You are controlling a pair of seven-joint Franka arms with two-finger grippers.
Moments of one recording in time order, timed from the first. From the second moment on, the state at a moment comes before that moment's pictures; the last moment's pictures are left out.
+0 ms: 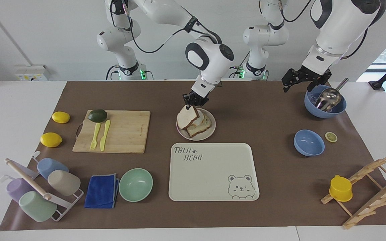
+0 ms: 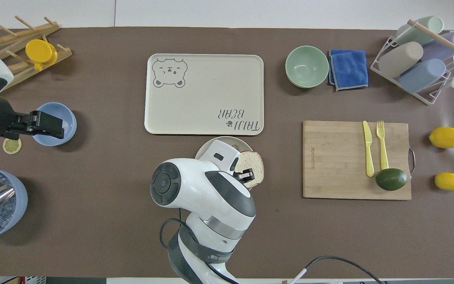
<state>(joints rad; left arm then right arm) -0.07 -0.03 -0.08 -1.63 -0.03 1.52 -0.09 0.77 0.35 0.06 -1.69 -0.29 1.74 0.66</state>
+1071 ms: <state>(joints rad) -0.07 -0.03 -0.08 -1.63 -0.03 1.52 -0.10 0.73 0.33 0.08 -1.69 -0.15 1.88 0.68</state>
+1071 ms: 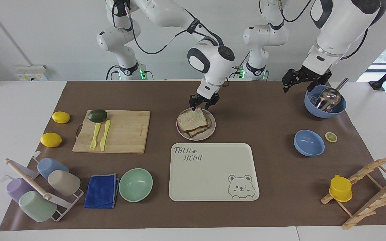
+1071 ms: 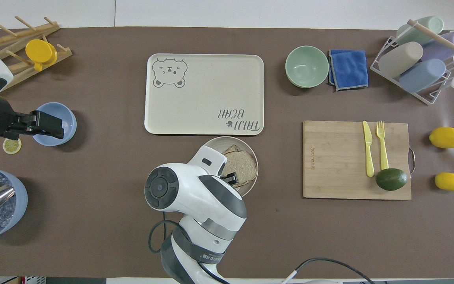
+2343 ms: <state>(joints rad) -0.26 -0.05 -0.11 -1.86 -0.04 1.72 -0.33 0.07 0.02 0.07 -1.55 -0.11 1.45 0.16</state>
